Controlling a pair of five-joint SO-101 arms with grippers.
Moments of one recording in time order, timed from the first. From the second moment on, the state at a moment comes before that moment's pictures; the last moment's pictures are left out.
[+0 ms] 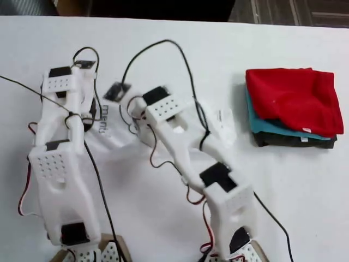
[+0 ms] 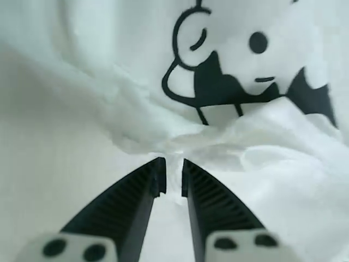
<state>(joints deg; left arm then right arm) -17.6 46.2 -26.5 86.1 -11.0 -37.0 24.7 -11.7 79.6 28.9</state>
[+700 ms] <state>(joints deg) -17.6 46.2 -26.5 86.1 -11.0 -42.2 28.4 -11.3 77.4 28.9</state>
